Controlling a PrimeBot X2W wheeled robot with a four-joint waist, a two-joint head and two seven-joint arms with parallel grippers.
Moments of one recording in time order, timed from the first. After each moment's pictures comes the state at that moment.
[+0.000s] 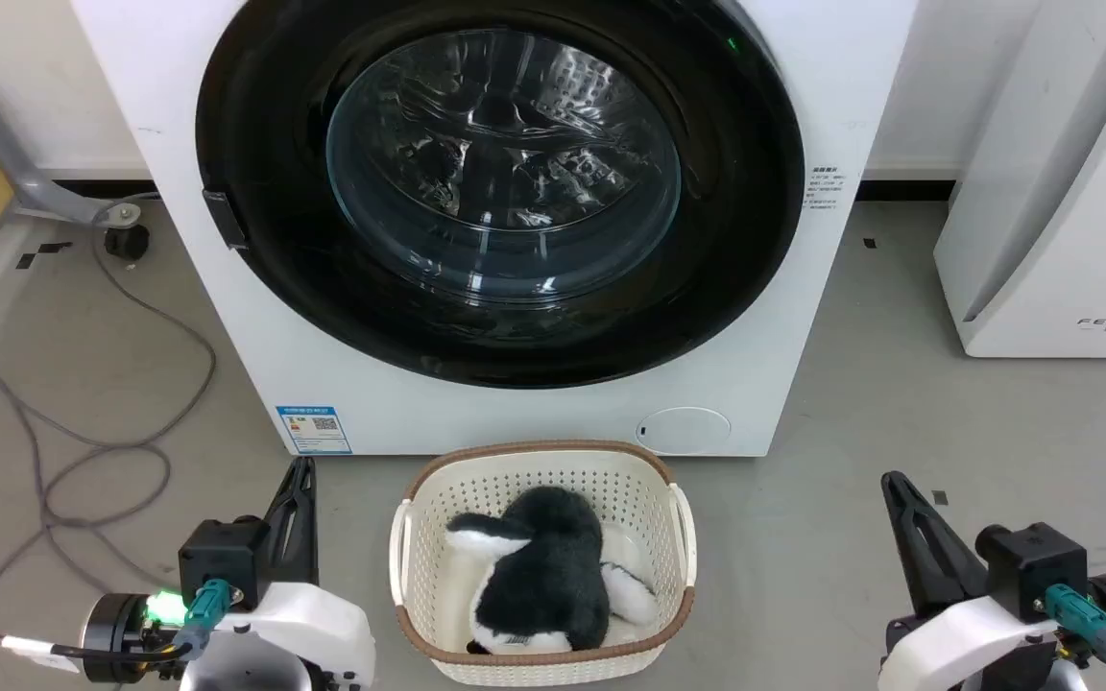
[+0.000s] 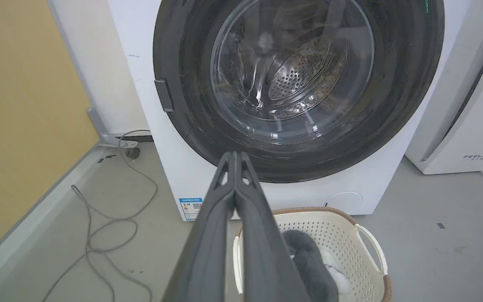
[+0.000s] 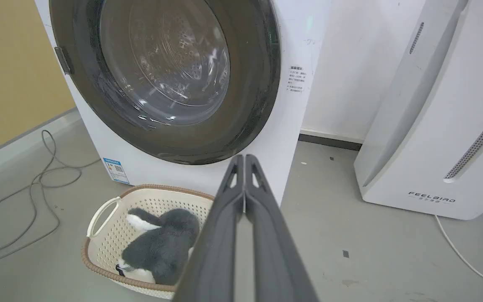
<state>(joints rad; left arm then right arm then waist) -0.02 0.05 0.00 0.00 0.00 0.00 0.00 0.01 -0.05 0.00 0.00 0.01 0.13 0.00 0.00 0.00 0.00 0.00</state>
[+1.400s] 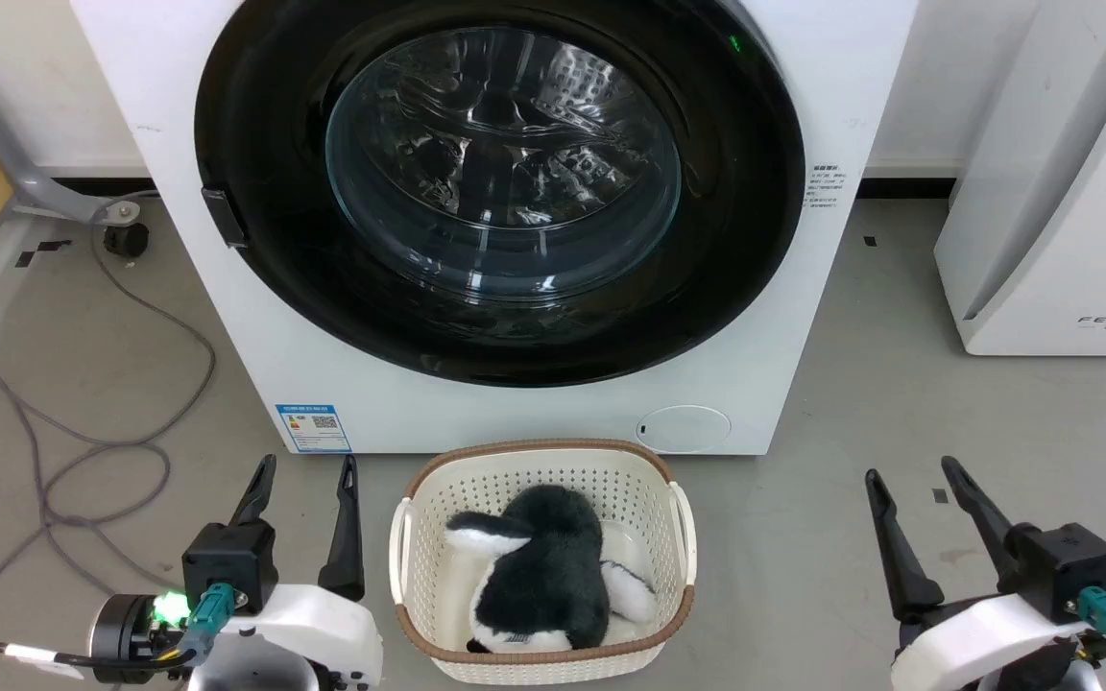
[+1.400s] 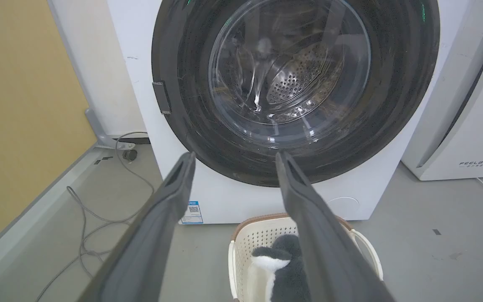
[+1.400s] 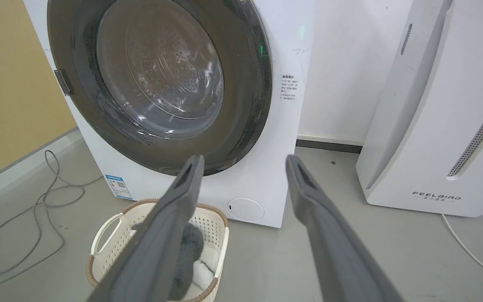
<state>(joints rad) -0.02 0.05 -0.02 0.01 -0.02 0.02 -0.03 0.01 -0.05 -0.02 -0.01 0.06 0.13 -0.02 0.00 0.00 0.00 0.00</state>
